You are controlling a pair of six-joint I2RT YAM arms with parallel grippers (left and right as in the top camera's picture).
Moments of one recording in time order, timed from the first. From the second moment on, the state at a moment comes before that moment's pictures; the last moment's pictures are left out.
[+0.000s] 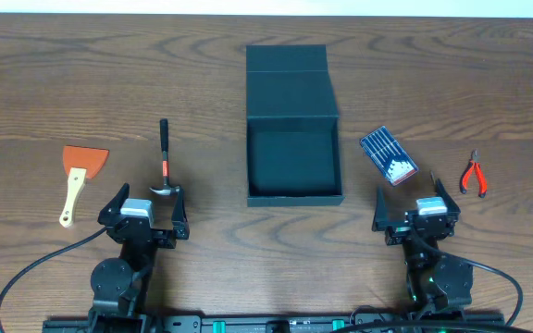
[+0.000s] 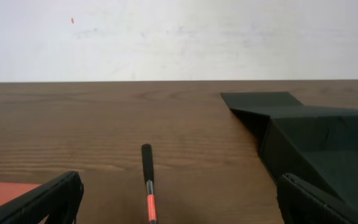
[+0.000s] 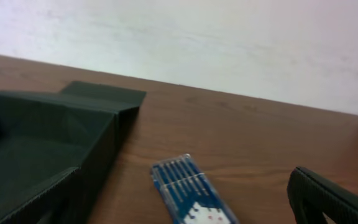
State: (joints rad) left arm -0.12 0.01 0.02 -0.10 0.01 -0.04; right arm 0.12 0.01 0.01 -0.06 0.04 -0.07
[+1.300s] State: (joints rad) left arm -0.12 0.65 0.77 -0.88 -0.01 -0.20; right arm 0.05 1.25 1.53 -1.40 -0.03 -0.09
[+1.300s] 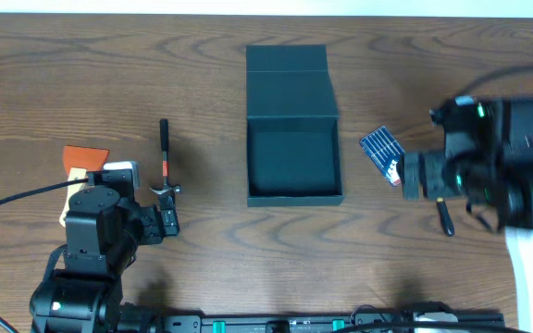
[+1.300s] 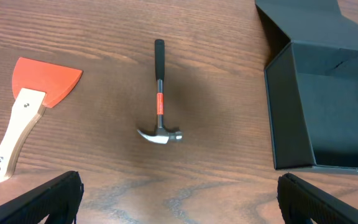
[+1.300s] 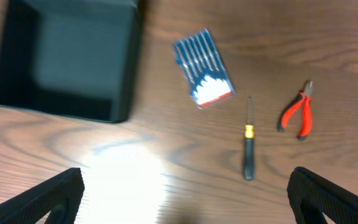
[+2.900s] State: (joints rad) left arm -0.12 0.65 0.77 -0.87 -0.09 -0.20; right arm -0.02 2.12 1.54 -1.04 -0.03 -0.53
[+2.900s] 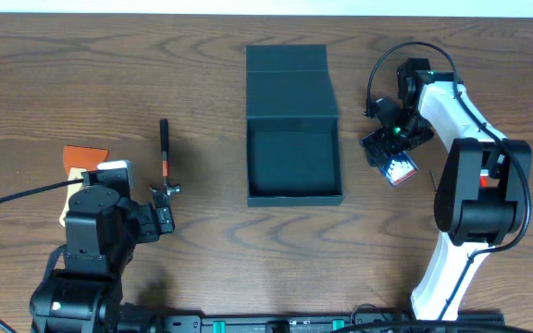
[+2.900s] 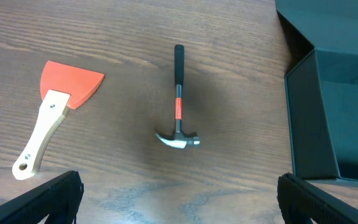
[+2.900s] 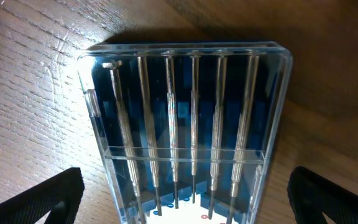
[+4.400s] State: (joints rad) left arm -0.12 0.65 0.77 -0.87 -0.09 -0.20; right arm -0.02 2.09 1.44 -0.92 0.01 -0.53
